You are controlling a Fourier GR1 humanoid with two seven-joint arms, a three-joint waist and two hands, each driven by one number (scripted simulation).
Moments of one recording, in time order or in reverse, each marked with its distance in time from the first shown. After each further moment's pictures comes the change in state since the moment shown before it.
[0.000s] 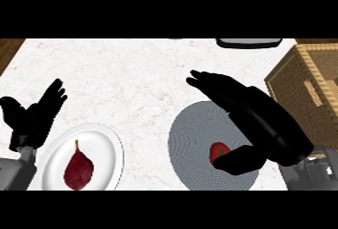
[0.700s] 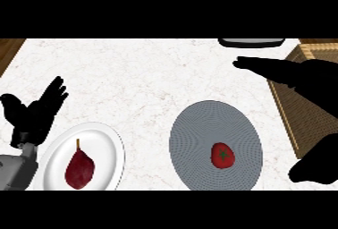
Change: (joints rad) left arm -0.022 -0.022 0.027 0.029 -0.023 -0.031 -0.006; right arm -0.151 -0.207 -0.267 -0.028 -0.528 0.462 0.373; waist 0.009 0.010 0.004
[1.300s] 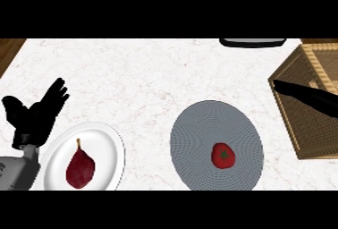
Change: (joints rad) left arm 0.013 -0.038 0.038 -0.005 -0.045 -0.031 0.005; right arm 0.356 0.022 -0.258 -0.150 -0.027 0.079 -0.182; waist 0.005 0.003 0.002
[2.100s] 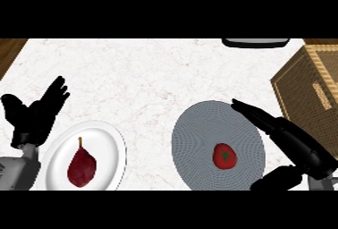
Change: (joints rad) left arm 0.004 -0.038 0.046 -0.049 -0.056 -0.032 0.053; right arm 0.249 0.339 0.179 0.218 0.632 -0.225 -0.563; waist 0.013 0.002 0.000
